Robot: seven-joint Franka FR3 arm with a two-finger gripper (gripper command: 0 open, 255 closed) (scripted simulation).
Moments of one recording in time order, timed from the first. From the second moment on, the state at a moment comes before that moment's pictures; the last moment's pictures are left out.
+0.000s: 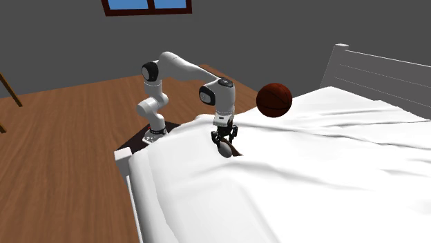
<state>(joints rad) -0.18 0.26 -0.16 -1.60 0.03 1.89 0.39</state>
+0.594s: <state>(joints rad) -0.18 0.26 -0.16 -1.56 0.03 1.85 0.39</state>
